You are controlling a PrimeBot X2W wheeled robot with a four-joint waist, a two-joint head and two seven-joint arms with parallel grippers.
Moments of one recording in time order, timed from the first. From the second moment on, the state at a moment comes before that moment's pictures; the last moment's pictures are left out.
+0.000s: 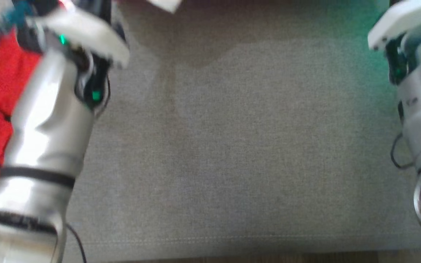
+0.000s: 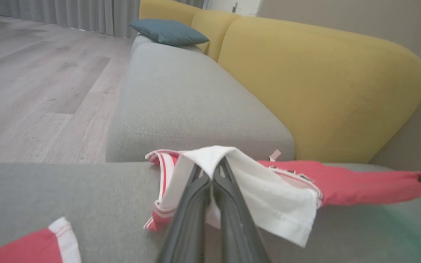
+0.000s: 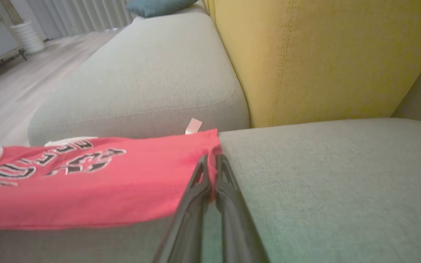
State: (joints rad) left arm -0.98 0.15 -0.42 0.78 -0.58 -0.12 -0.25; right arm -1.18 -0.15 -0.19 1.27 -0.04 0.12 -0.19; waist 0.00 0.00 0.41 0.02
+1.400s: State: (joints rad) left arm -0.41 0.61 -0.86 0.14 -0.85 -0.13 0.00; right arm -0.64 -0.46 0.54 0.92 0.65 0.12 0.49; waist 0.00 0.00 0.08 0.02
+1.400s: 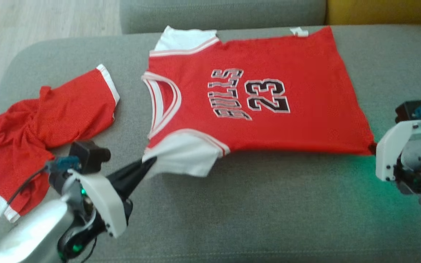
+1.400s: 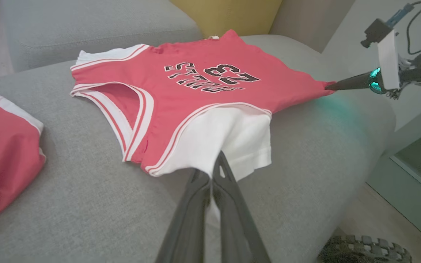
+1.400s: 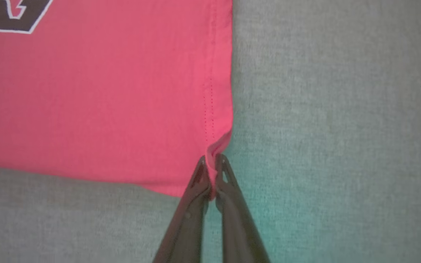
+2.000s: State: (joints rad) left arm -0.33 0.72 -0.90 -0.03 -0.90 -0.12 0.11; right arm -0.48 -0.54 0.47 0.71 0.75 0.12 0.79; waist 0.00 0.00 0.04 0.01
